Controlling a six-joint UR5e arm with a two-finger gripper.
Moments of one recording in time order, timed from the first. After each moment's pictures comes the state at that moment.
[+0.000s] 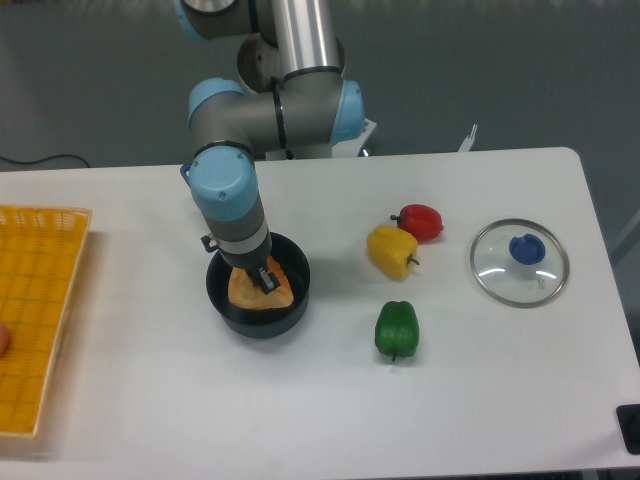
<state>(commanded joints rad) 2.21 -1.89 -1.78 -1.08 1.60 1.14</state>
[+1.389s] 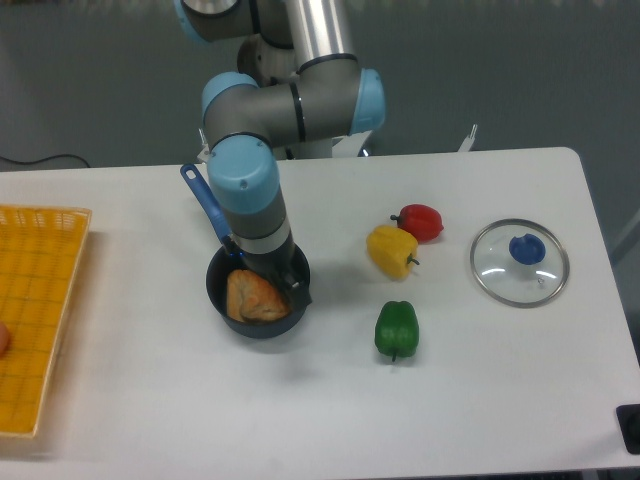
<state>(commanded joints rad) 2.31 -1.88 -1.66 -1.09 1.65 1.13</state>
